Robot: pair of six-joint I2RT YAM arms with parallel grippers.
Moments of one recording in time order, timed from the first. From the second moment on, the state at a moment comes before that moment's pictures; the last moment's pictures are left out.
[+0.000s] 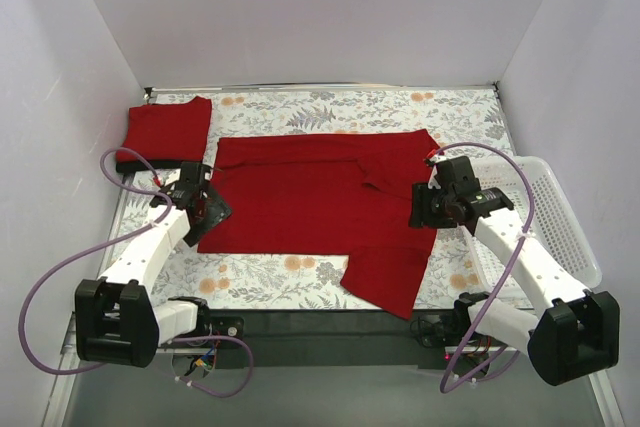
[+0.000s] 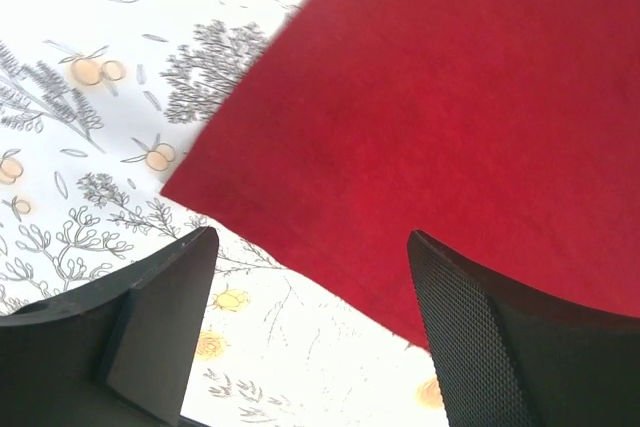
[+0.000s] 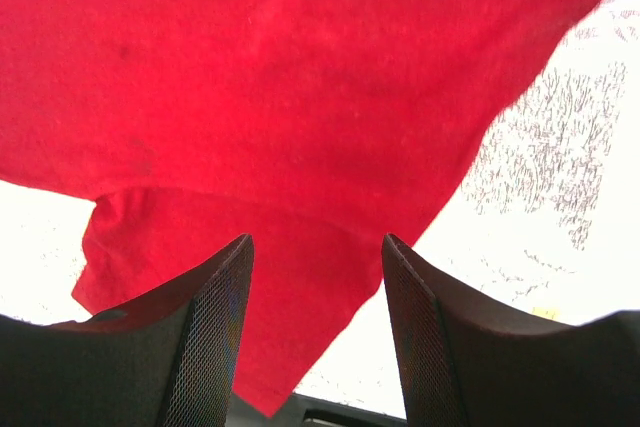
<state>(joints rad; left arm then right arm) -0.12 1.17 0.76 -0.74 -0.24 -0.80 0.32 1.09 0.81 -0.72 -0.08 0.25</state>
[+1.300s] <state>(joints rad) -0.01 1.26 0.61 -0.60 -0.21 -0.92 0.32 1.18 0.69 -0.77 0.01 0.35</state>
